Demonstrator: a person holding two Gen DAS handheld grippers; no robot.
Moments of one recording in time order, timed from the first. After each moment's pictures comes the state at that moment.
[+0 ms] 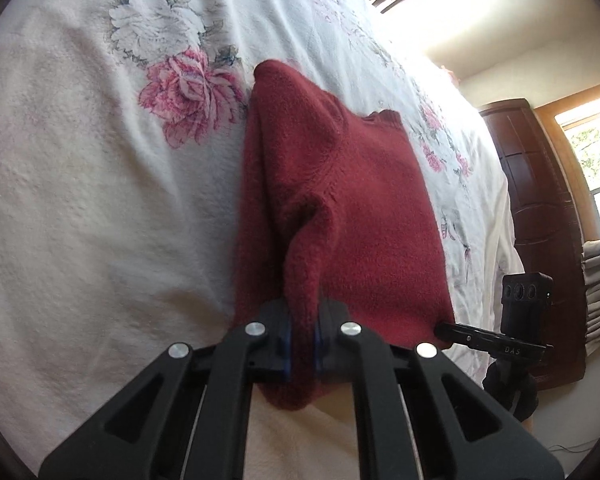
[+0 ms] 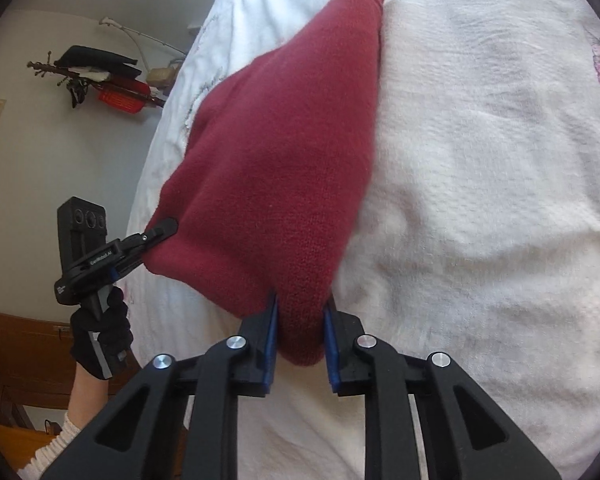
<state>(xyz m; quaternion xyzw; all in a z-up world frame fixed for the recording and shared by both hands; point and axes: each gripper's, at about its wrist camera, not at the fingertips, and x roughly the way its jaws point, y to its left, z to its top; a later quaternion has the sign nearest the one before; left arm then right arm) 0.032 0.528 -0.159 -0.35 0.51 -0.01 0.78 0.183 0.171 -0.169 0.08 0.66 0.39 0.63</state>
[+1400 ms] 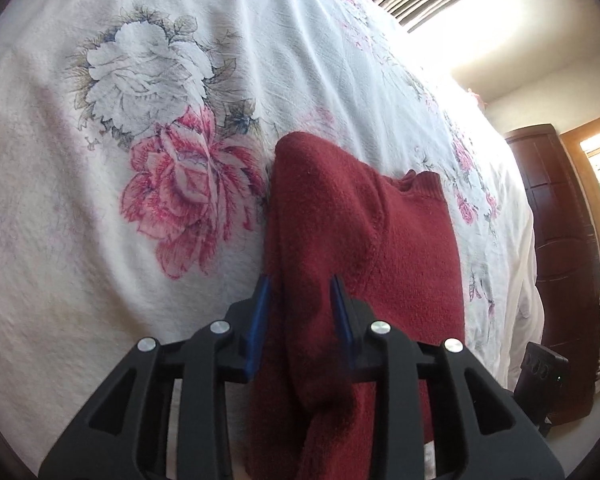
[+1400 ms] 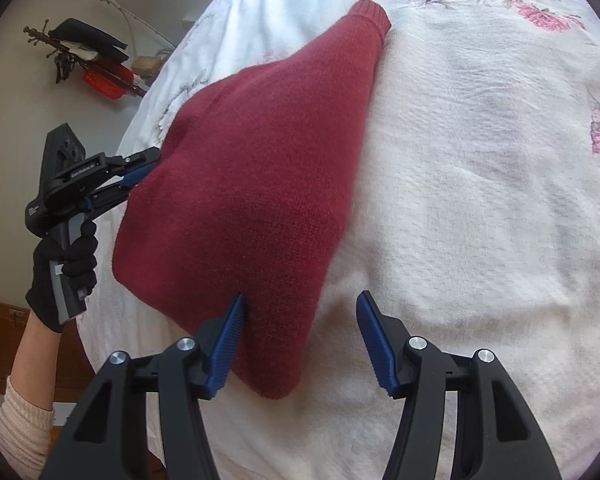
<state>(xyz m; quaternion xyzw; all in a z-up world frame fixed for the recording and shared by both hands) 0.097 0.579 -0.139 -0.37 0.47 0.02 0.80 0.204 0.183 -0.151 0.02 0.62 0.38 0.68</state>
